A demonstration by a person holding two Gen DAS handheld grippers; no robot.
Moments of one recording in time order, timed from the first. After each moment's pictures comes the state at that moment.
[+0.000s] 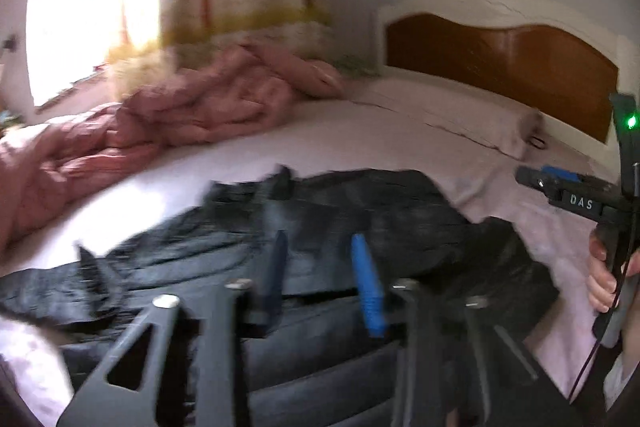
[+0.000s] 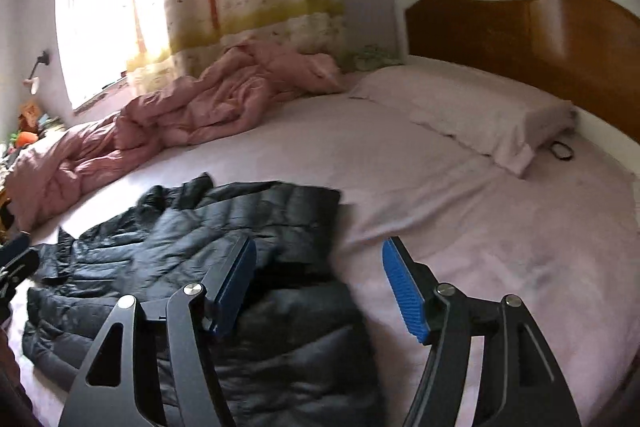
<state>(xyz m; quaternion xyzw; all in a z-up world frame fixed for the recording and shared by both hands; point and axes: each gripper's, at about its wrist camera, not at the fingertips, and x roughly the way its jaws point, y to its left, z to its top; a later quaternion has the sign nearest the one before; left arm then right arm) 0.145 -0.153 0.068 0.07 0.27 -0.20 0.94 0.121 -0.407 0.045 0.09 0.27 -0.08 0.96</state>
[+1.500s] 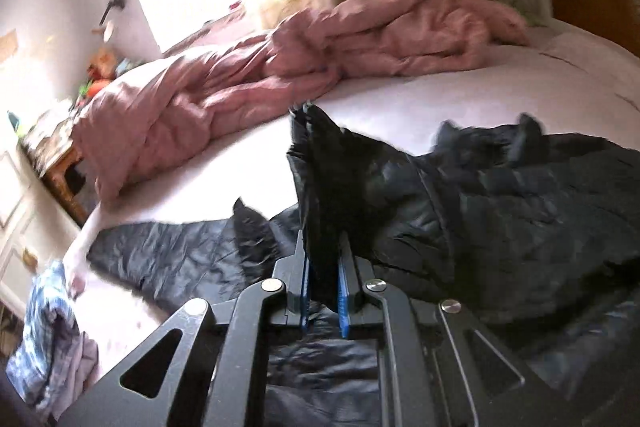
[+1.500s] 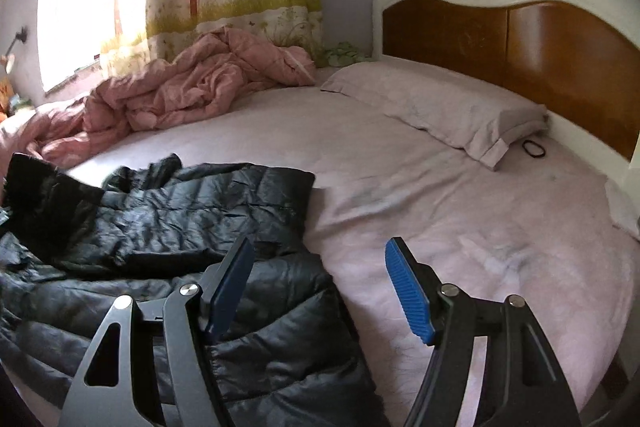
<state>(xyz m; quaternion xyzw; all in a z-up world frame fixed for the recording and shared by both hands) 0.251 0.004 0.012 0.10 0.35 0.11 0.93 0.124 -0.383 0.018 0.05 0.28 -0.14 0.95</state>
